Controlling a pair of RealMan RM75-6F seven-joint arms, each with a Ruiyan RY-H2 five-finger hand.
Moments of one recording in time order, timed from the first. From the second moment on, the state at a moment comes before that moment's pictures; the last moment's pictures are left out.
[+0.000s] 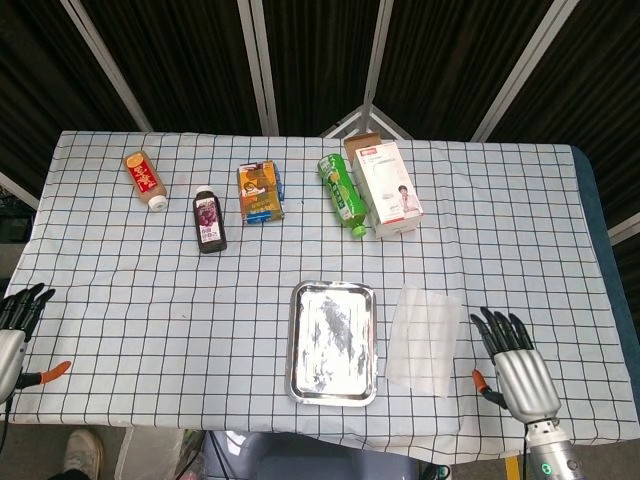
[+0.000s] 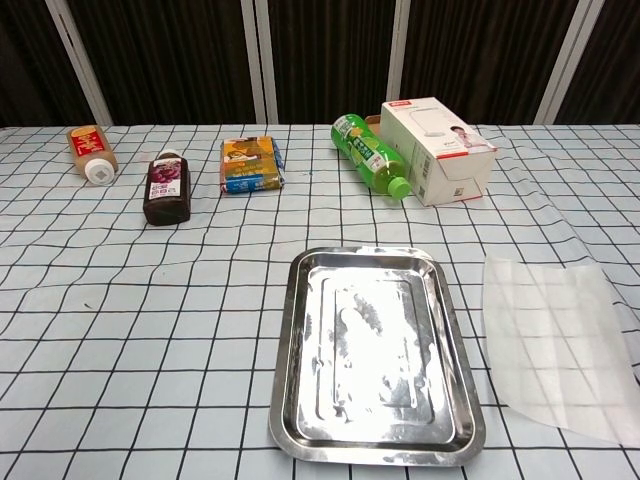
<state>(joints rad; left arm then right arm) -0.07 -1.08 0.00 -1.62 1.50 1.45 -0.03 0.09 -1.23 -0.04 -1.81 -1.58 1.40 -0.28</state>
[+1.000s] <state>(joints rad) -0.07 -1.07 -0.01 -1.62 1.49 1.45 -0.06 0.09 -1.45 -0.12 -1.77 -1.51 1.26 -0.65</state>
